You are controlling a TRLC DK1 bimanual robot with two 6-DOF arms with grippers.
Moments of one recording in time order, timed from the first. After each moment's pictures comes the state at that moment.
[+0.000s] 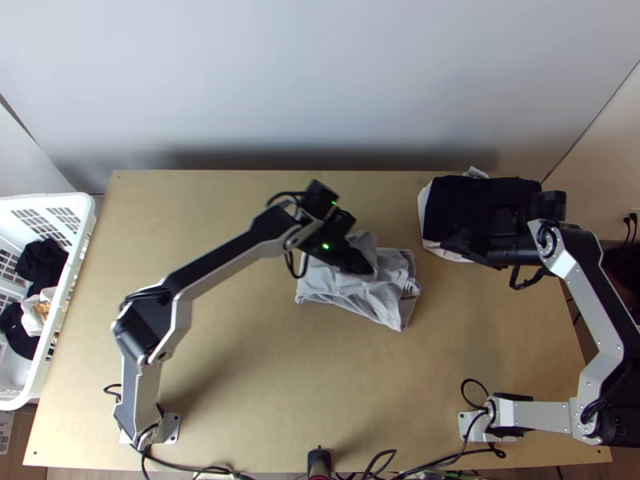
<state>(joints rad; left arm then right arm) -0.73 2.05 1.84 -0.64 0.72 -0.25 -0.11 1.43 1.15 -0.81 -0.60 0.14</state>
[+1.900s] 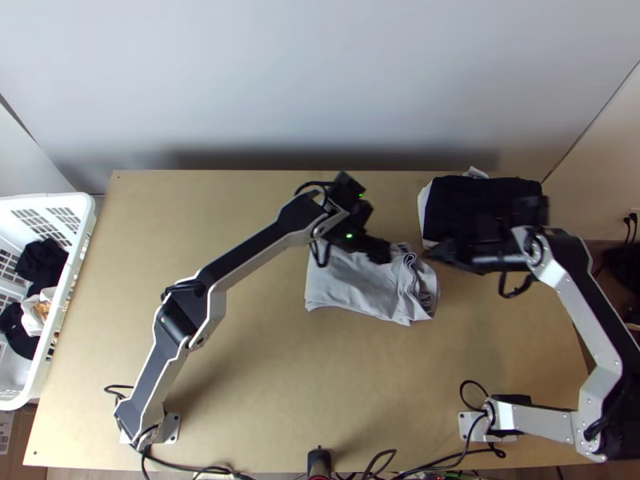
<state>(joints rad) -0.76 2.26 2.21 -0.83 0.46 -0.29 0.01 1.38 1.12 -0.84 -0.68 0.16</state>
